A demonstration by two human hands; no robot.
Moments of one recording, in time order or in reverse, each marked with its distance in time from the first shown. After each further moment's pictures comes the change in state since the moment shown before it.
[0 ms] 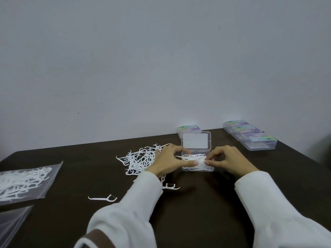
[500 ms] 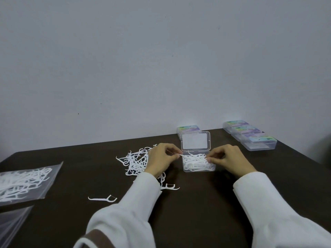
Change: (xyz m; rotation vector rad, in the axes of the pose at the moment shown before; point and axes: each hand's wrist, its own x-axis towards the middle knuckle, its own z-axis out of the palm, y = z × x) left_hand 0.004 -0.015 -0.004 -0.058 0.248 -0.007; right_hand 0.002 0.004 0.004 0.017 0.084 0.056
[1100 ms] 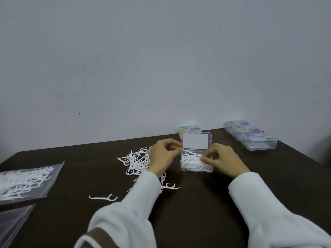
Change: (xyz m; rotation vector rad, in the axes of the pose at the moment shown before) left_hand -0.001 0.013 0.004 -0.138 0.150 -0.038; right_hand 0.001 -0.010 0.010 -0.146 0.033 -0.018
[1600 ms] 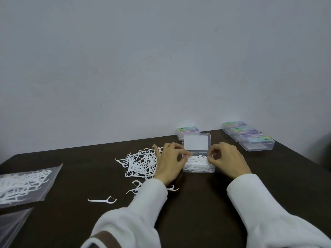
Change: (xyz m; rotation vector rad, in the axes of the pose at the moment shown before) left_hand -0.014 0.004 0.018 0.442 -0.125 0.194; right_hand -0.007 -0.001 -0.005 -0.094 0.131 0.084
